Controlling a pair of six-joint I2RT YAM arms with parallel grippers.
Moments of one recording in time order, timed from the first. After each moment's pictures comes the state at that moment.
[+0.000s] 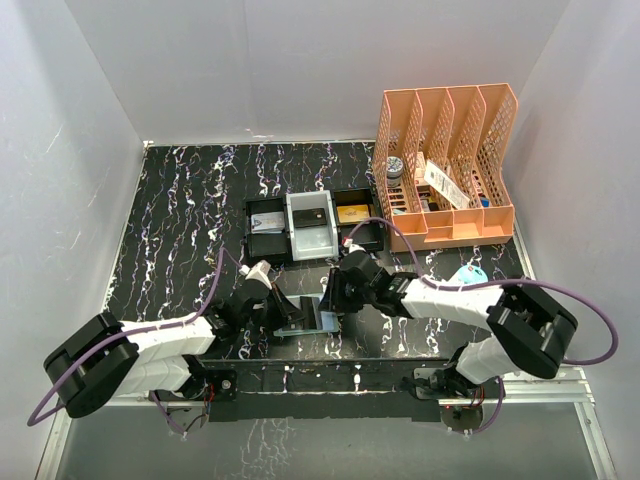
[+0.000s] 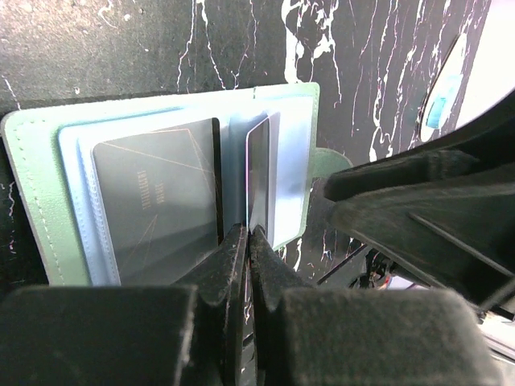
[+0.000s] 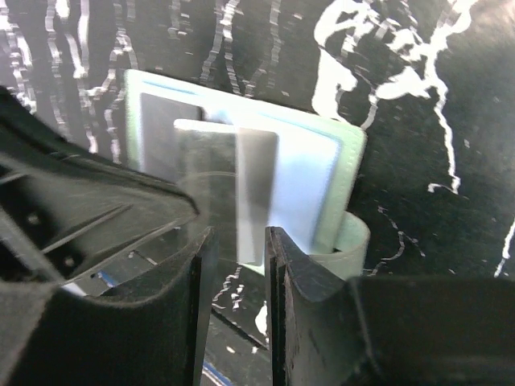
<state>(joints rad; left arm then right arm) -0.86 1.15 0.22 0.28 0.03 -1.15 0.90 1.42 0.64 -0.03 -0.08 0.89</state>
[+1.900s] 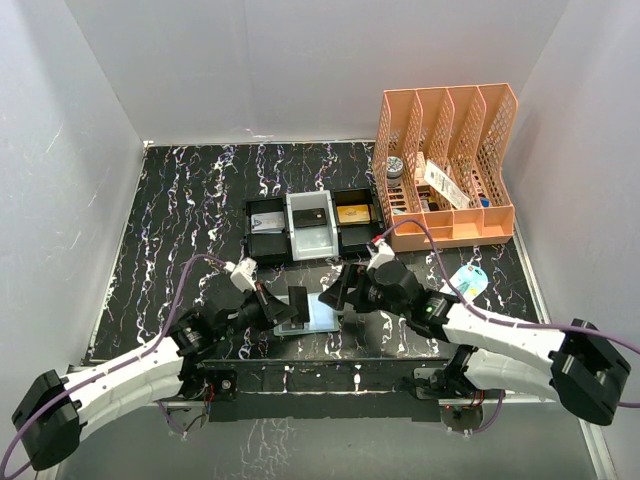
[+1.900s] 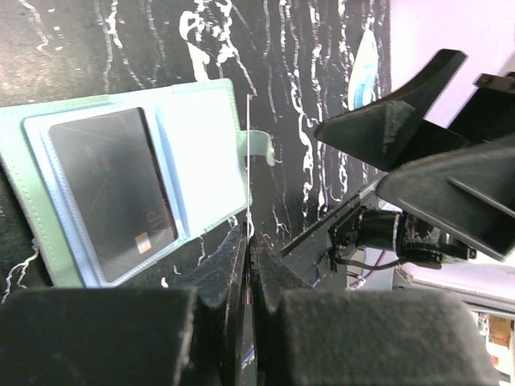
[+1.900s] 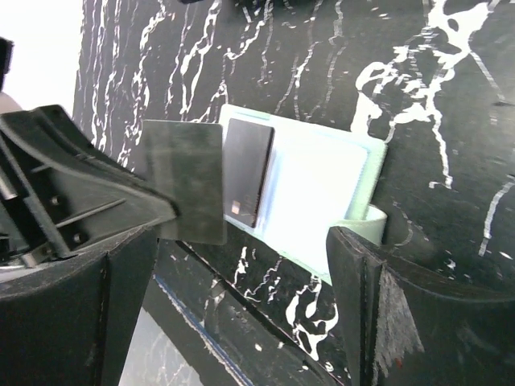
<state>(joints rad) -0.86 0.72 0.19 0.06 0.02 -1.07 0.89 1.06 0.47 0.10 -0.04 0.88</state>
